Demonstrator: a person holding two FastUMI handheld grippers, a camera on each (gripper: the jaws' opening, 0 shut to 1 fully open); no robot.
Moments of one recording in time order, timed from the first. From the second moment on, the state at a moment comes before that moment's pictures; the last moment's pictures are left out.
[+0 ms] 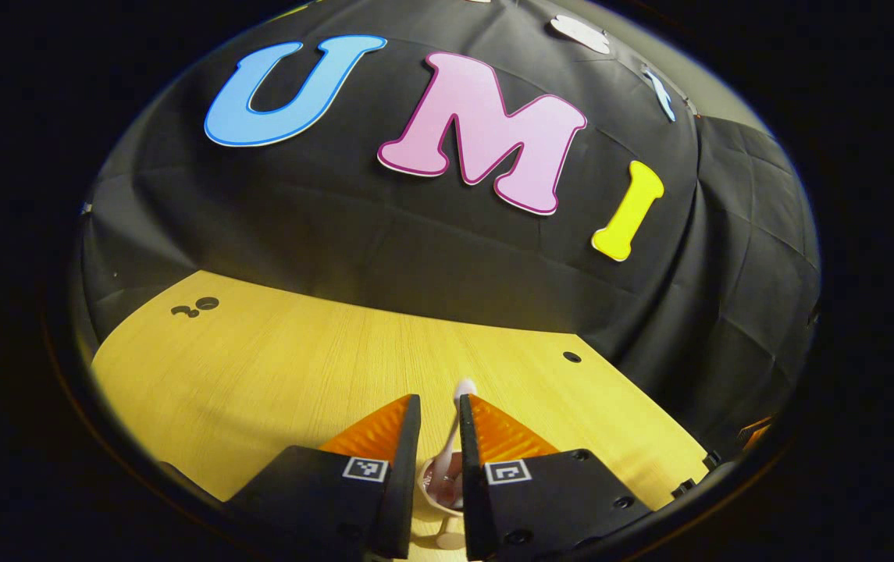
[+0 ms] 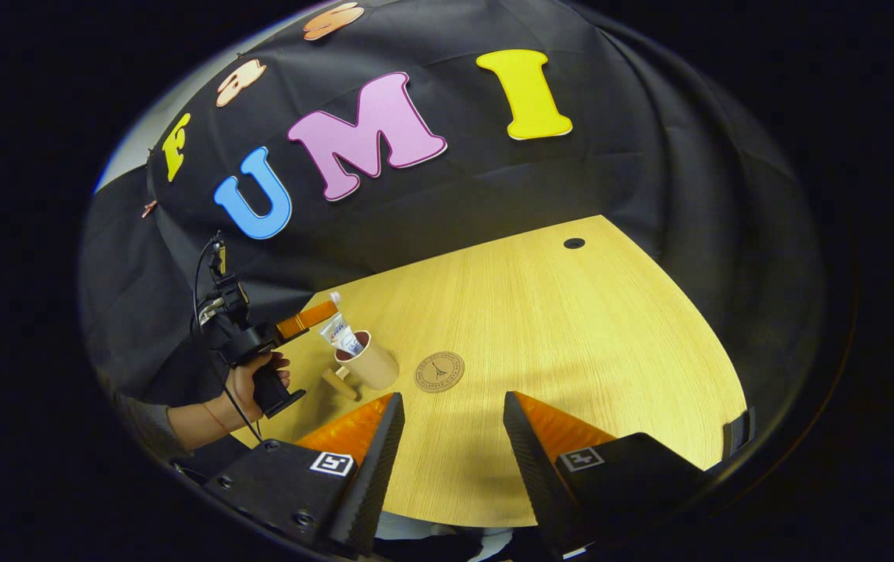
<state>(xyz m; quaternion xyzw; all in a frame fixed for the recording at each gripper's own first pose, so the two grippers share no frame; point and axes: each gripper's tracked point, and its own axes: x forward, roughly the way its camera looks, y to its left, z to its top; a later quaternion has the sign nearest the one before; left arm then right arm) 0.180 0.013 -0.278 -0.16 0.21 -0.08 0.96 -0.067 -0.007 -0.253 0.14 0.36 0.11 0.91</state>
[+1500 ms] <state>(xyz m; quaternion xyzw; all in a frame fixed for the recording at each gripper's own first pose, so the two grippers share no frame) 0.077 0.000 -0.378 0.01 0.48 -0.15 0.87 -0.096 -0.027 -0.251 0.18 0.36 0.08 0.91</state>
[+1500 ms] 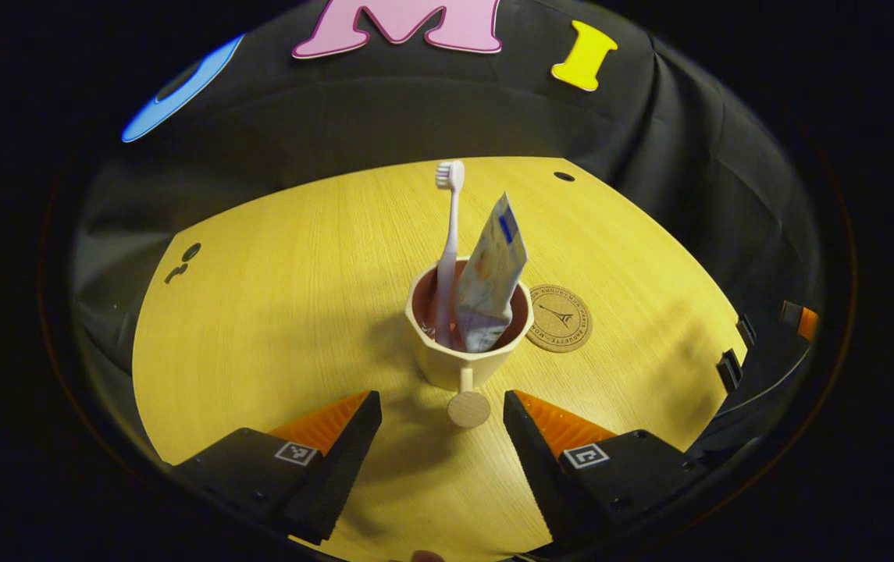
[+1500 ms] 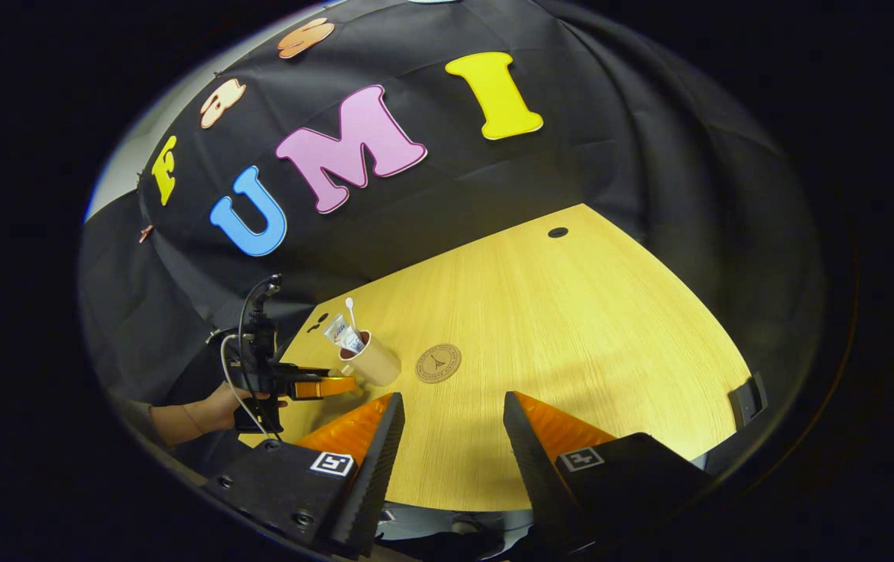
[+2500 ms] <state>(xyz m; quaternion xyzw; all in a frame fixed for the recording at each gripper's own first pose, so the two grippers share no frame) 0.086 -0.020 -0.416 0.02 0.52 -0.13 0.85 -0.109 -0.068 -0.269 0.21 0.38 0.02 0.90</state>
